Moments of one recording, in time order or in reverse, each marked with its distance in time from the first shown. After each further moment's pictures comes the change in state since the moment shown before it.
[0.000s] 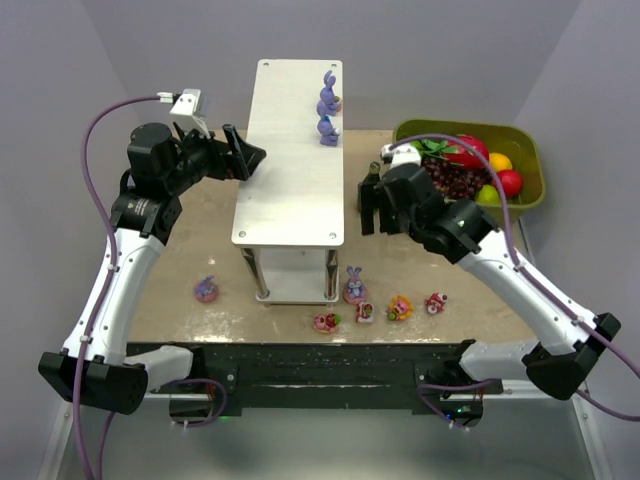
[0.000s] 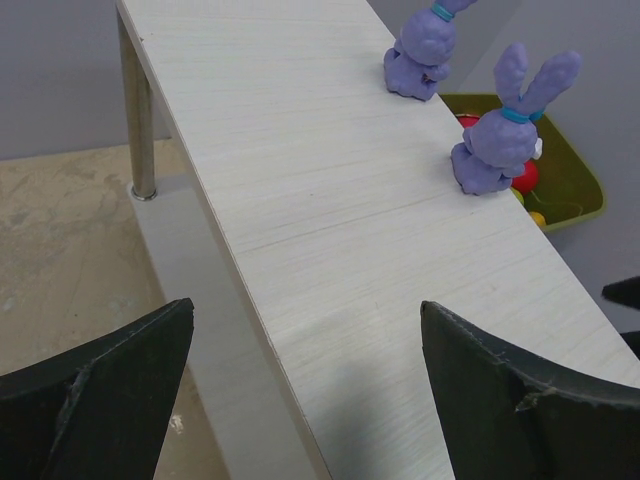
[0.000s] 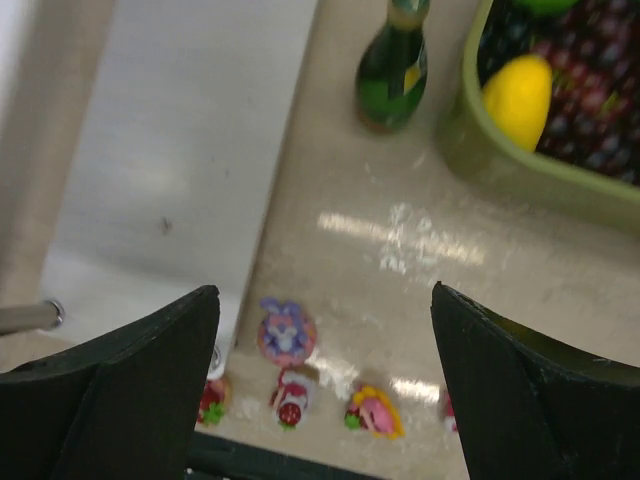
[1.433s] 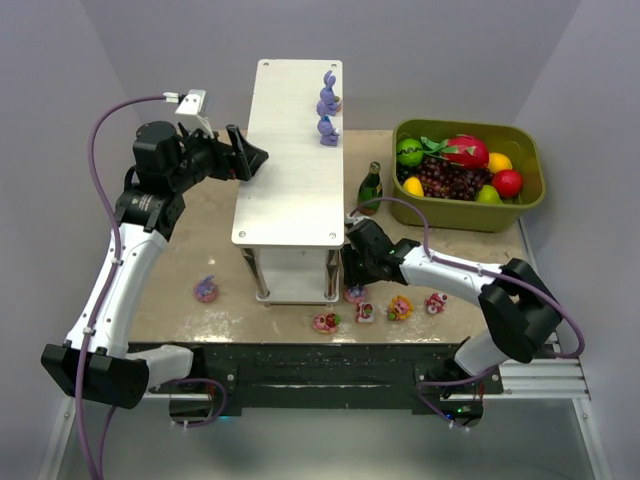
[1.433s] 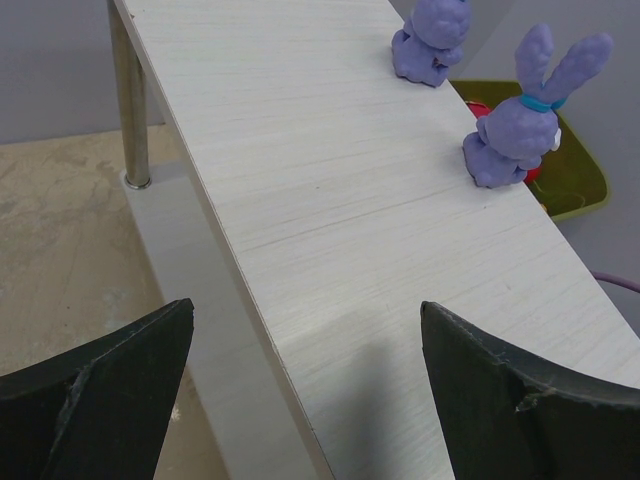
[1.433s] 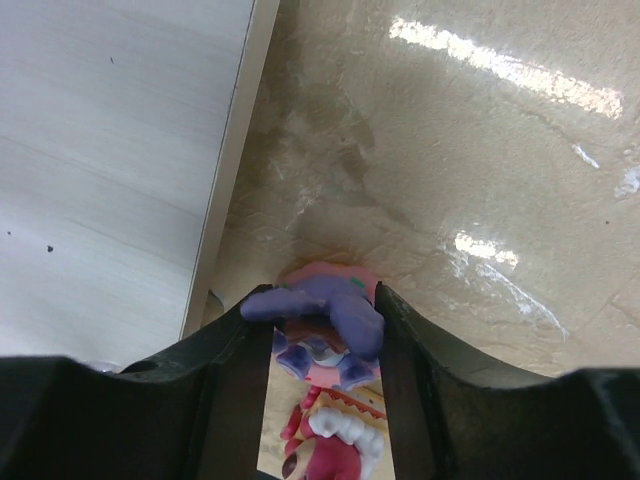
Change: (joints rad) left arm 0.000 0.029 0.000 -0.003 0.013 0.000; right arm 0.000 0.256 -0.655 0.518 -0.354 0.125
